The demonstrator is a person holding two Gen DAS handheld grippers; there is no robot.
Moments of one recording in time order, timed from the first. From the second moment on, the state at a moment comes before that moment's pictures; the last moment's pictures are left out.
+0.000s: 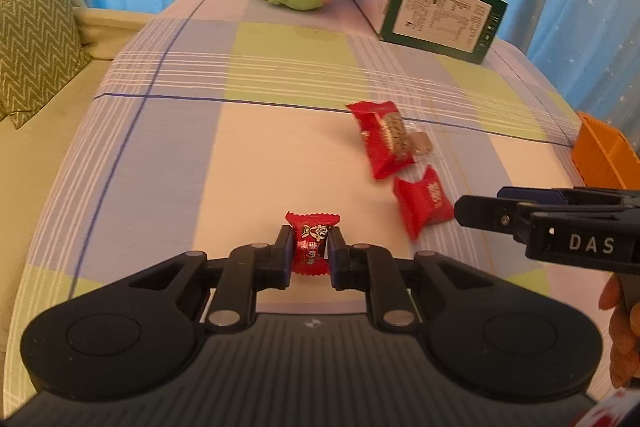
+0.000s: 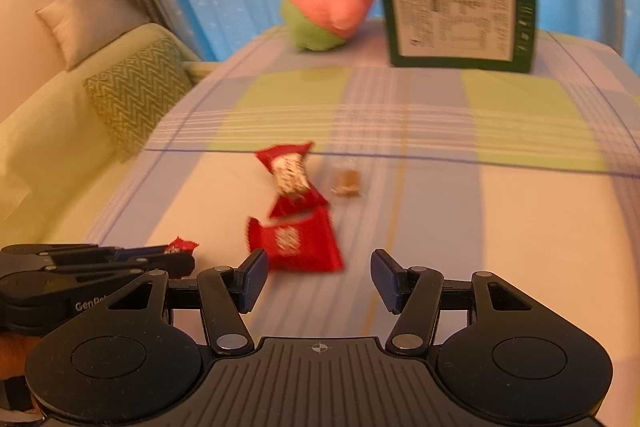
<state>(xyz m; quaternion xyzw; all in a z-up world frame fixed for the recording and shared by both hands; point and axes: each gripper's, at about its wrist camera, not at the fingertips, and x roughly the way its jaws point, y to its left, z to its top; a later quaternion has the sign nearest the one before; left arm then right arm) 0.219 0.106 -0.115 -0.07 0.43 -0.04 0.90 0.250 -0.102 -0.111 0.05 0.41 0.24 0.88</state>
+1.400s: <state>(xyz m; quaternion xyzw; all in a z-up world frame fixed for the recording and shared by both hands) 0.159 0.079 -0.059 -0.09 0.41 -0.05 0.91 0.183 -0.118 -0.072 0.01 0.39 0.19 0.90</state>
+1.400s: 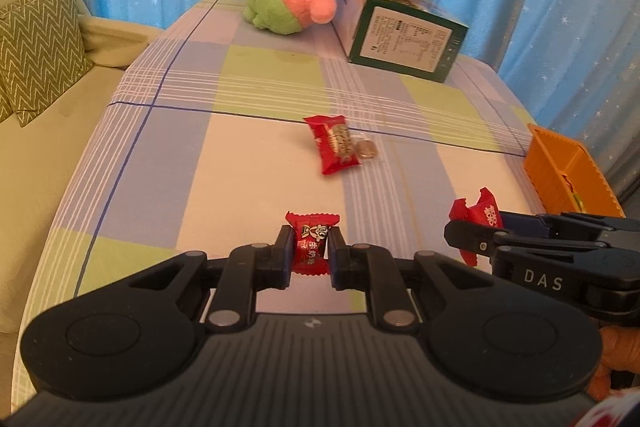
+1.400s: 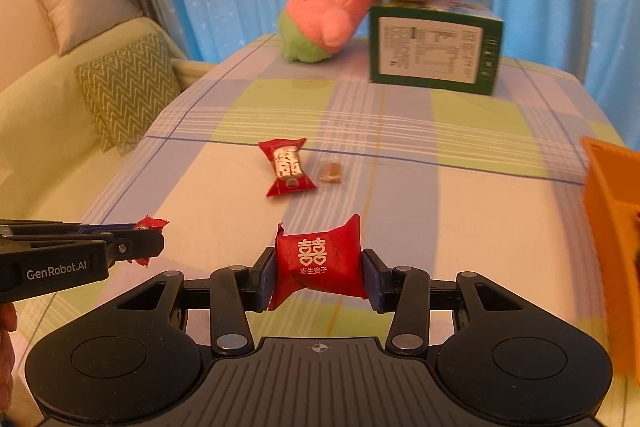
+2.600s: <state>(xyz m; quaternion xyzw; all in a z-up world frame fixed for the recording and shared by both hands) 0.087 -0.062 0.010 -0.07 0.39 -0.15 0.90 0.061 -0.283 -0.005 0.08 0.37 0.06 0.92</state>
